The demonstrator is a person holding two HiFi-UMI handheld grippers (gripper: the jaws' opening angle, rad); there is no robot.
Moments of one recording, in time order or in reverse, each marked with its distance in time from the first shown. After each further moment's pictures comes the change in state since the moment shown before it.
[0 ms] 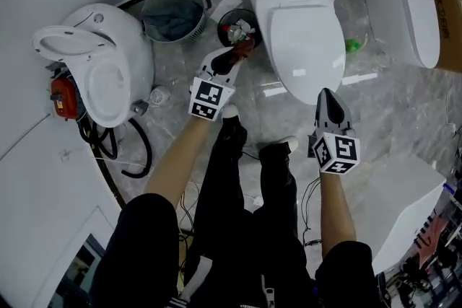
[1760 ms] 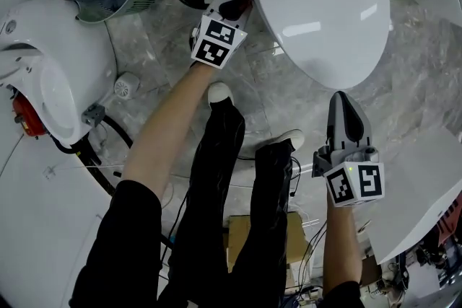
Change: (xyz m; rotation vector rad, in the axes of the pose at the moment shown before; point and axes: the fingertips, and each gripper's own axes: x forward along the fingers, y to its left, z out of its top) left arm 0.245 -0.040 -0.289 0.067 0.240 -0.167; right arm 0.061 -0.063 -0.241 0.217 0.050 -0.029
